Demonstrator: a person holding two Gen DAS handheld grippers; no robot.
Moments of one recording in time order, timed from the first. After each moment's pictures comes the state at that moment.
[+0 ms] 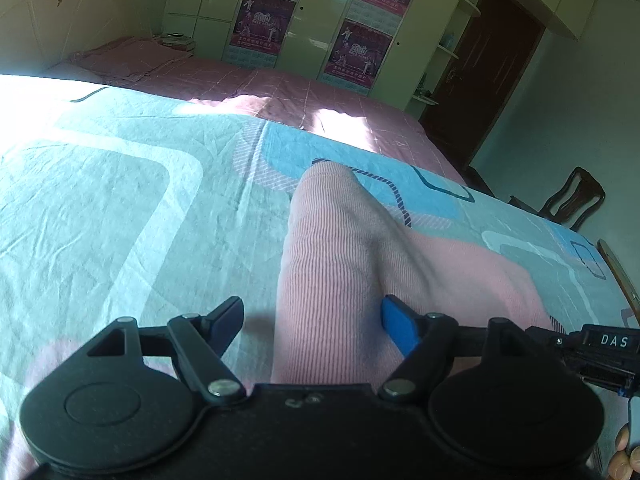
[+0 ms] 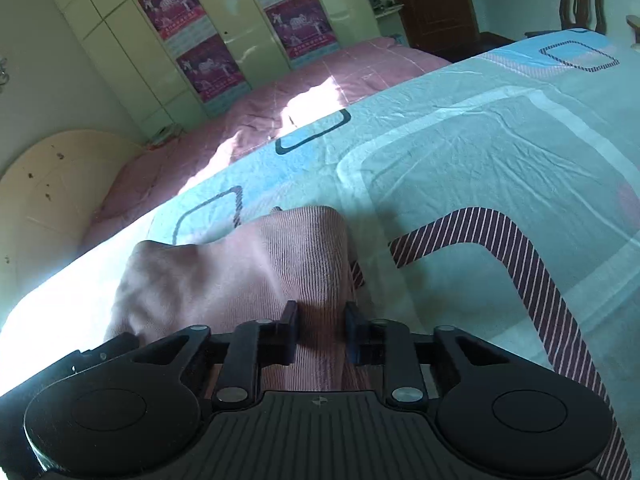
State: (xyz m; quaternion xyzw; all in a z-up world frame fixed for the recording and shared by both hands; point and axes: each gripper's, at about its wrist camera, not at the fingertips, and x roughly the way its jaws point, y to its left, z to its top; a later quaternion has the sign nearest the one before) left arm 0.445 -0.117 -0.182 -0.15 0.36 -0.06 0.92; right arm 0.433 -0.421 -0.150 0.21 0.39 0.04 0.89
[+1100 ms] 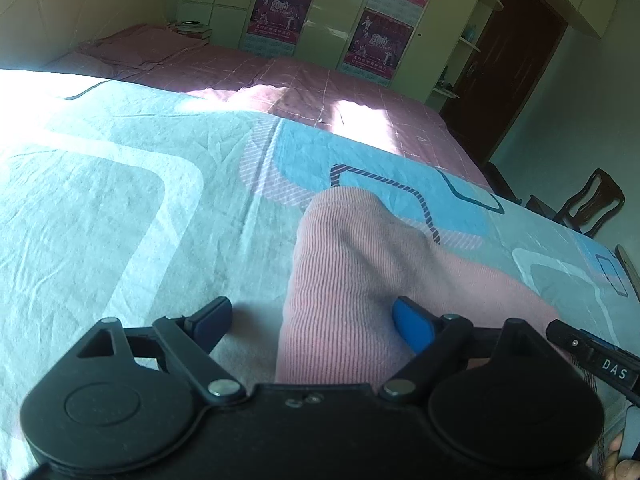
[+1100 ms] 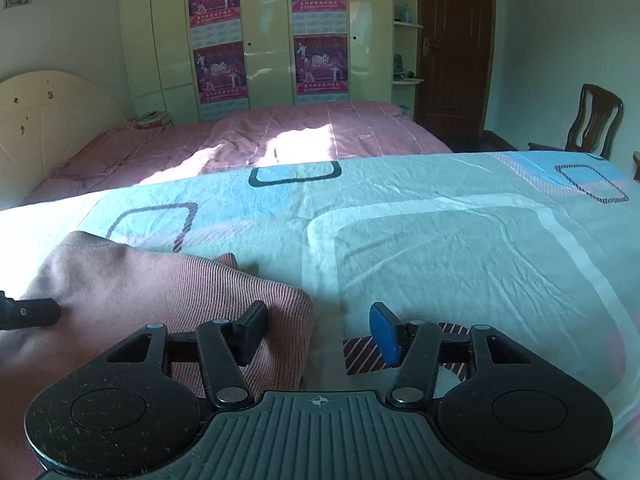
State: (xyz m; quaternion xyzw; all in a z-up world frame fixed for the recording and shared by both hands) left arm 0.488 -0.116 -0.178 -0.14 0.39 -0.03 0.91; right arm 0.455 -0.421 -0.157 0.06 0.33 0.02 0.94
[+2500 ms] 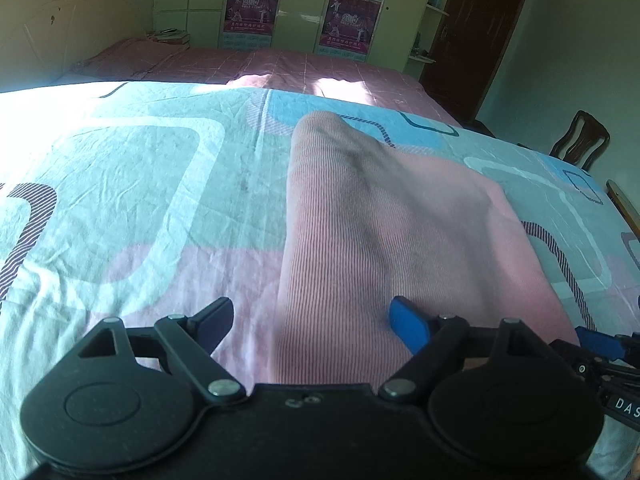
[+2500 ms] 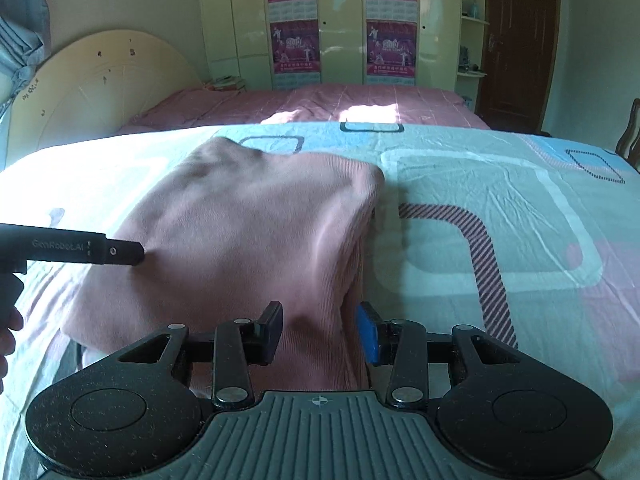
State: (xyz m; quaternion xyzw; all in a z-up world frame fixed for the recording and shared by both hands) left arm 0.360 -0.123 -0.162 -0.07 0.41 -0.06 0.91; right arm 0.306 -0.398 -0.148 0.01 0.38 0.11 0.92
